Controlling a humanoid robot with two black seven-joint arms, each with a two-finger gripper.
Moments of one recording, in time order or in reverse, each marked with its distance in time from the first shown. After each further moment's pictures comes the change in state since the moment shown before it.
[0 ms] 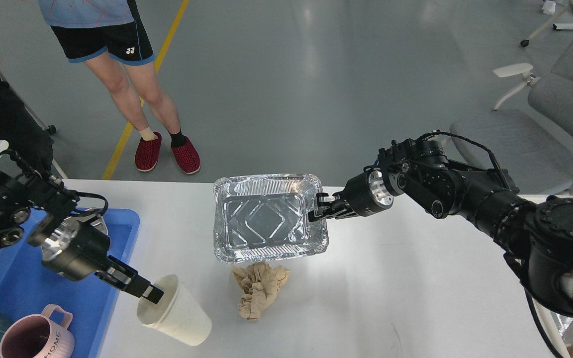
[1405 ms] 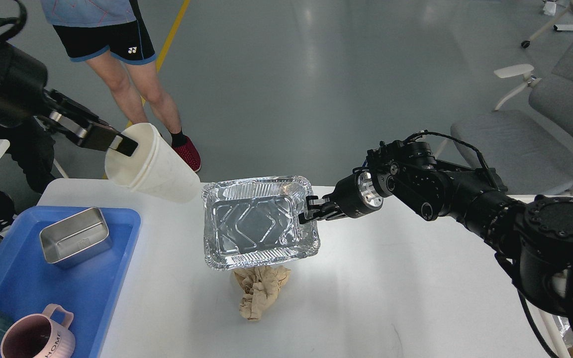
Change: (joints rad) left arm -0.568 0.016 -0.075 -0.025 0.052 -0.148 0.032; right arm 0.018 0.036 -0.024 0.007 0.000 -0.022 0.000
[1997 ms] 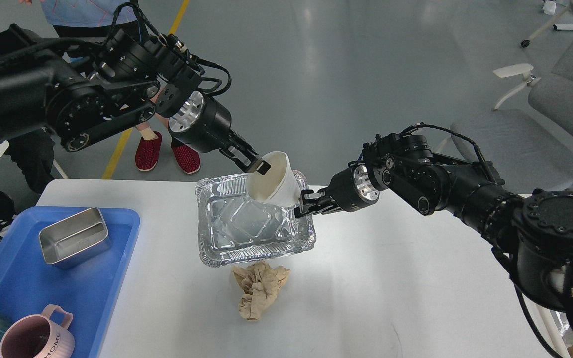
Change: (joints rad) left arm 0.259 -0.571 -0.019 0.467 -0.039 0.193 0.011; right arm 0.020 0.011 0.001 -0.002 0.001 -0.001 -0.002
